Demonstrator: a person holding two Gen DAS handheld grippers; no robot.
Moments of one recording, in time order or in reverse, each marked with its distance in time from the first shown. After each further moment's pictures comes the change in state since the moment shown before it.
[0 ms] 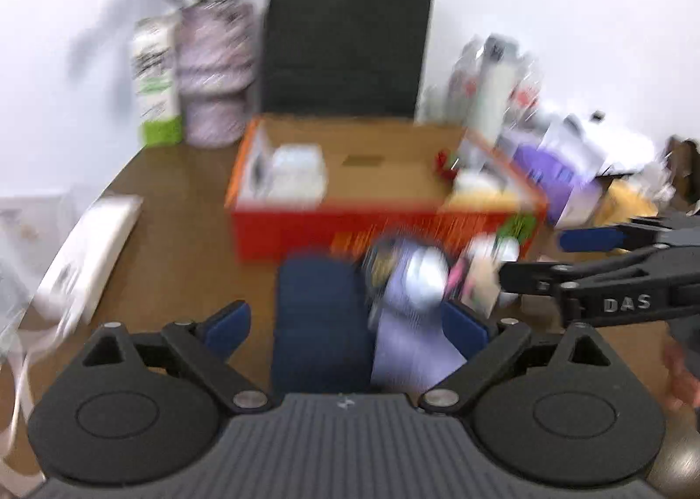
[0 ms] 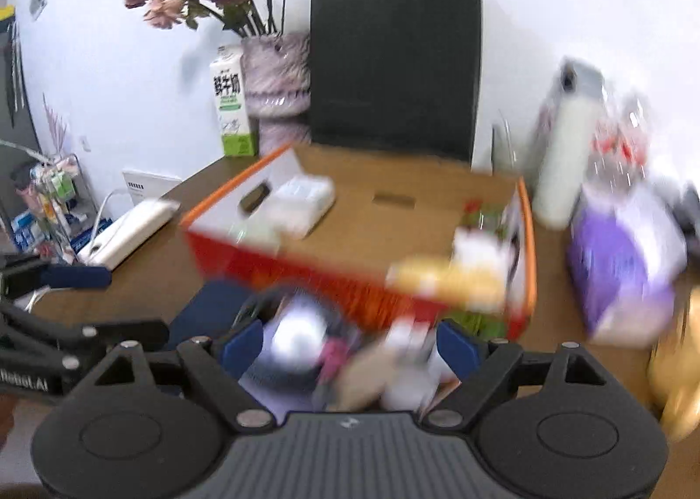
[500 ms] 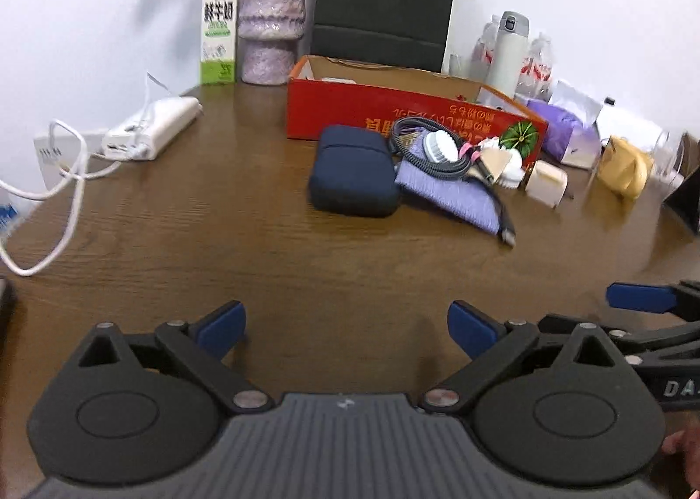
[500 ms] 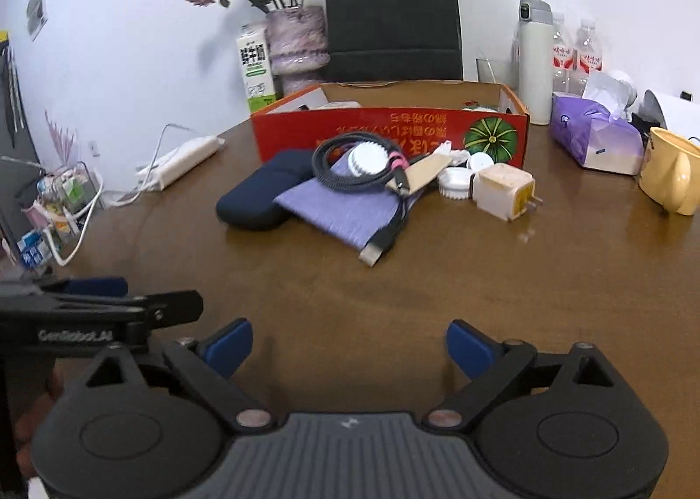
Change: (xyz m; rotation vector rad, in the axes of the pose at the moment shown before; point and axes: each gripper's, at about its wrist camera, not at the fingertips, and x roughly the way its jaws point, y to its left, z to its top) left arm -0.048 0.002 -0.119 -0.075 -0.034 0.062; right arm -0.075 0.064 -0.157 0.087 -0.042 -0.006
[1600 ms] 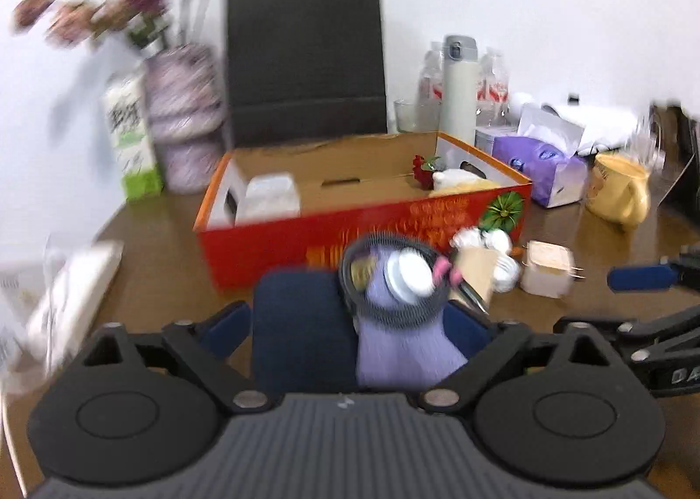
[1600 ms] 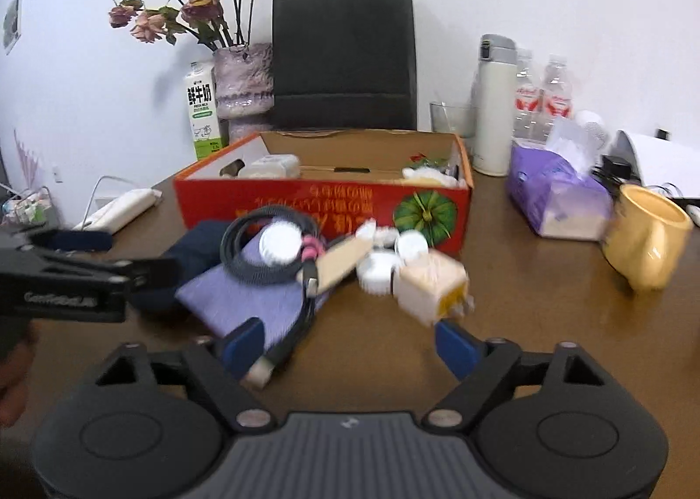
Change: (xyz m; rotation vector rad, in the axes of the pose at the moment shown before) left arm 0.080 -0.043 0.113 0.267 -0.106 -0.058; right arm 0.038 -0.058 0.074 -0.008 -0.075 -0.076
